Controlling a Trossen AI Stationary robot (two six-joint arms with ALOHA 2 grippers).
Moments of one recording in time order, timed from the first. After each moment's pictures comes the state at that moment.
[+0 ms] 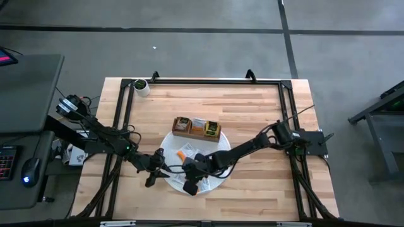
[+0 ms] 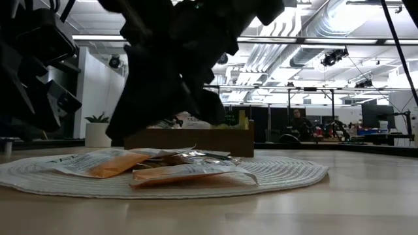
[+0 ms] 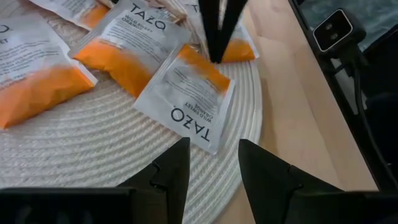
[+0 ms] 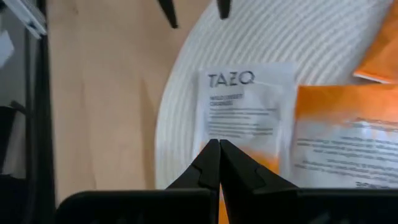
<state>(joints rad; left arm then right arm) -0.62 1.33 0.30 0.45 -0.20 -0.58 0.32 2.25 1.65 -0.24 0.05 0.75</state>
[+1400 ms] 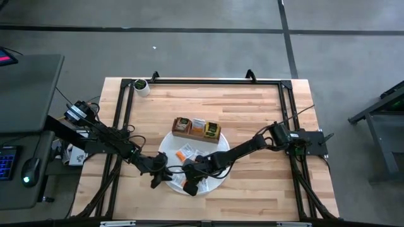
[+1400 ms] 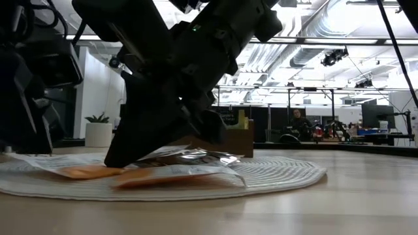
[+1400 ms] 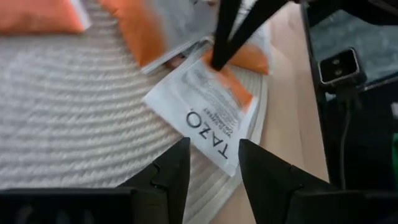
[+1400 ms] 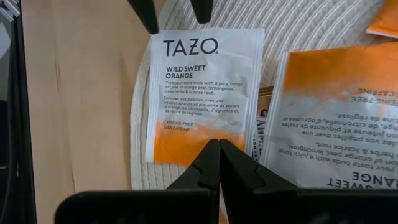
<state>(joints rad) -0.62 1.51 0.30 0.64 -0.16 -0.93 0.32 2.31 1.66 -0.28 0.02 0.76</state>
